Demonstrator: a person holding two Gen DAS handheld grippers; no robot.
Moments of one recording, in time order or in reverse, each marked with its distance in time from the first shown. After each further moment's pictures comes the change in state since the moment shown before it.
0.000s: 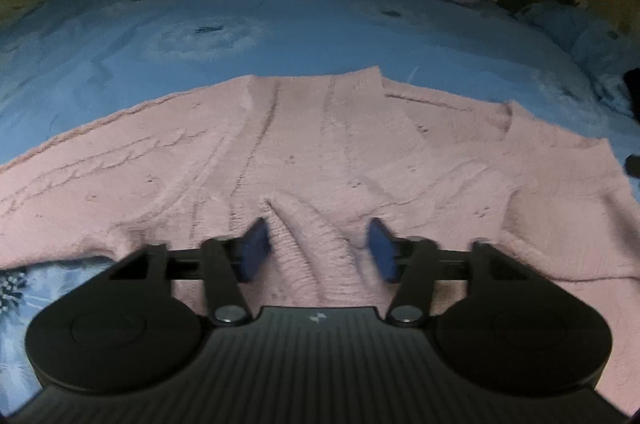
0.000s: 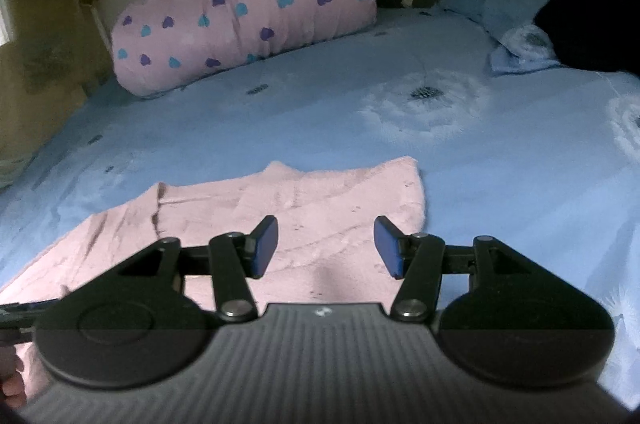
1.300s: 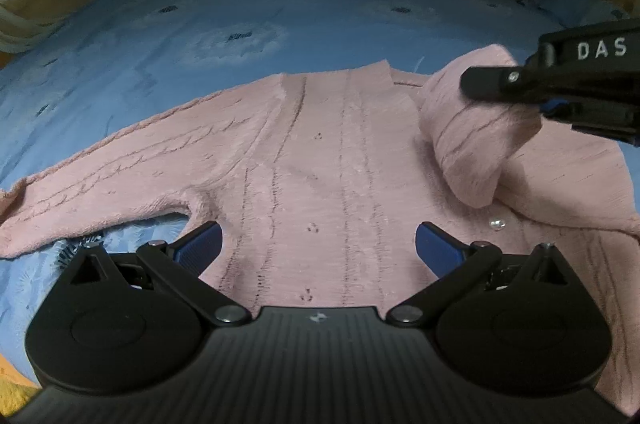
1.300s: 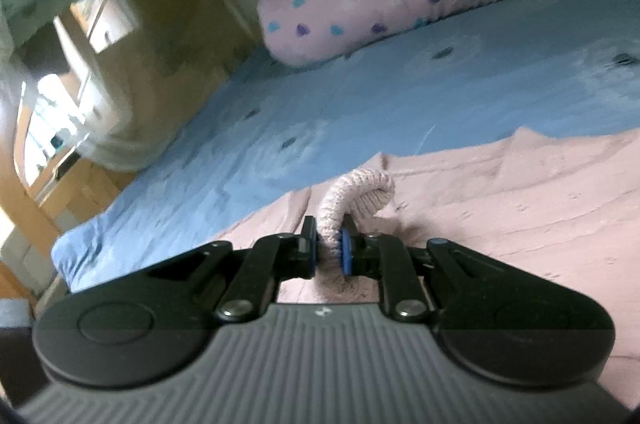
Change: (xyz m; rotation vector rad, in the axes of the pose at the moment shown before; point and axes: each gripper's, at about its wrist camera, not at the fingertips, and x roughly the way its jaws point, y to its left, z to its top) left arm -0.064 -0.005 -0.018 0.055 0.020 0.110; right arm 0.003 0.130 -0.005 0.005 0.115 0.461
